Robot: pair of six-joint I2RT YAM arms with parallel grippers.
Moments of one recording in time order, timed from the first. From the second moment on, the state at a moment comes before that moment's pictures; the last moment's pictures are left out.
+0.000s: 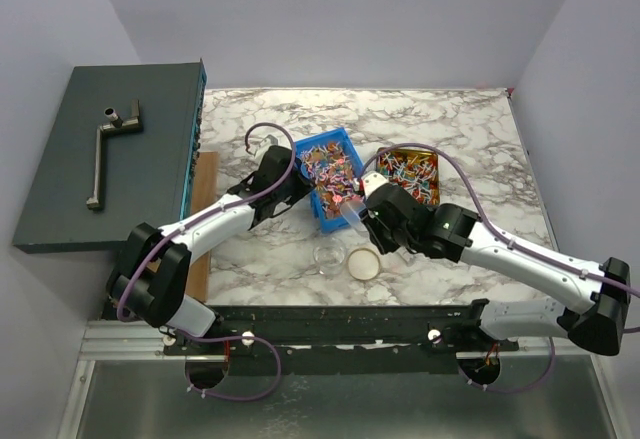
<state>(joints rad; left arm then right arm) -0.56 1.48 0.90 -0.06 -0.07 -1.06 1.01 1.18 1.05 -0.77 0.31 0.22</state>
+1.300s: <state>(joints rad) -0.60 1.44 0.85 -0.03 -0.03 -0.83 0.82 1.67 1.33 -0.80 0.11 0.16</state>
